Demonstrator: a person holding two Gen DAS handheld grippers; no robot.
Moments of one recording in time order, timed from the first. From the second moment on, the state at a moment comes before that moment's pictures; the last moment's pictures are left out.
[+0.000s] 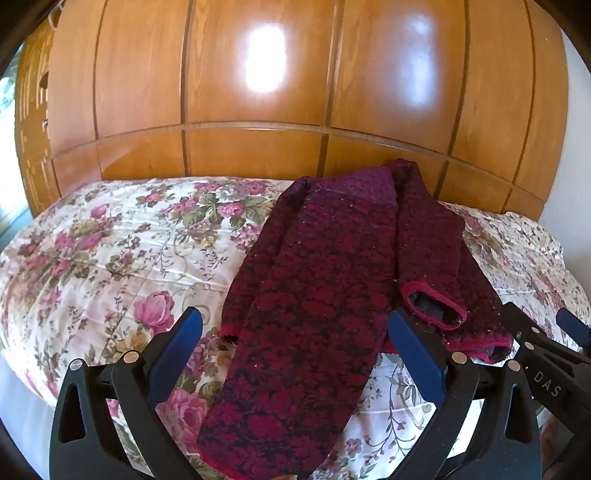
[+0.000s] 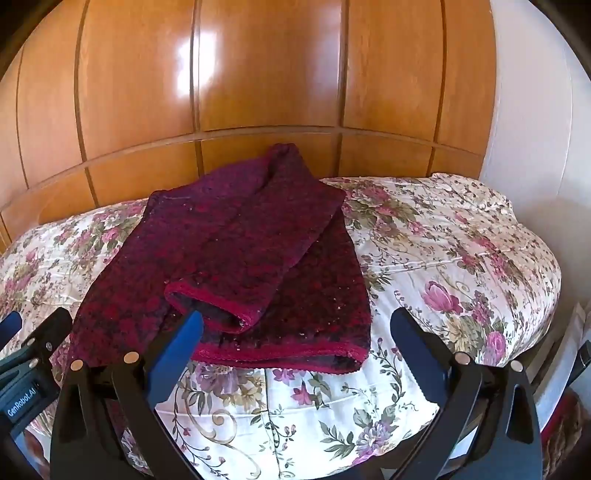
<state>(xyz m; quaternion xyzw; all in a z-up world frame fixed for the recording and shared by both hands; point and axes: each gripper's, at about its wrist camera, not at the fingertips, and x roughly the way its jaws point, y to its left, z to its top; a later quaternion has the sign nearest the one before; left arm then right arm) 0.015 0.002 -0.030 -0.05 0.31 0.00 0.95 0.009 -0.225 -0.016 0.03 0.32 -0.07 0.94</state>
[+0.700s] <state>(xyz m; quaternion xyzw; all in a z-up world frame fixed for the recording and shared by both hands) 0.004 0.003 -0.016 -0.05 0.29 -0.03 0.95 -0.011 -0.223 -0.003 0.03 0.27 -0.06 0.96</state>
